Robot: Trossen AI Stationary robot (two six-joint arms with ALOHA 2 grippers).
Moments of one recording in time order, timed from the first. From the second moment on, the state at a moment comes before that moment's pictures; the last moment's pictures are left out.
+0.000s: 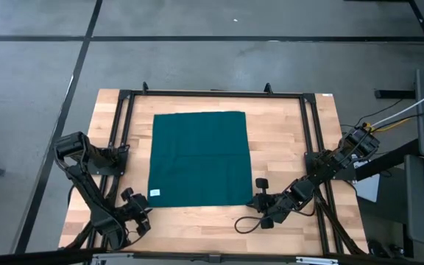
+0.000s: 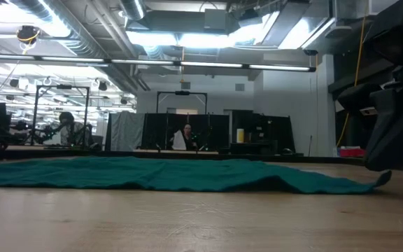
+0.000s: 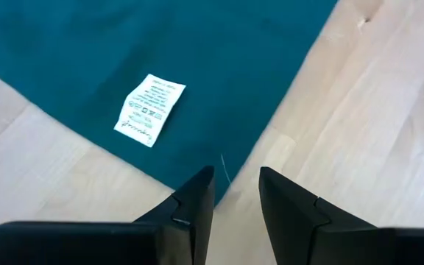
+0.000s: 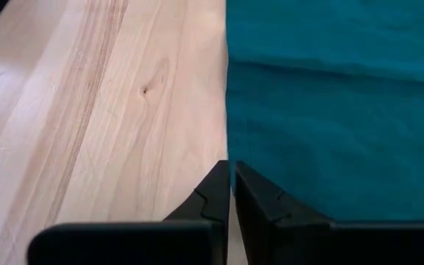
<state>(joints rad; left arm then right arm) -1.16 1.71 0.88 -0.79 -0.63 -1.81 0.74 1.66 0.62 0.18 0.48 0.47</state>
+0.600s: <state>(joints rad) -1.13 1.71 0.82 -0.69 -0.57 -1.79 0.75 1.66 0.62 0.19 0.48 0.47</state>
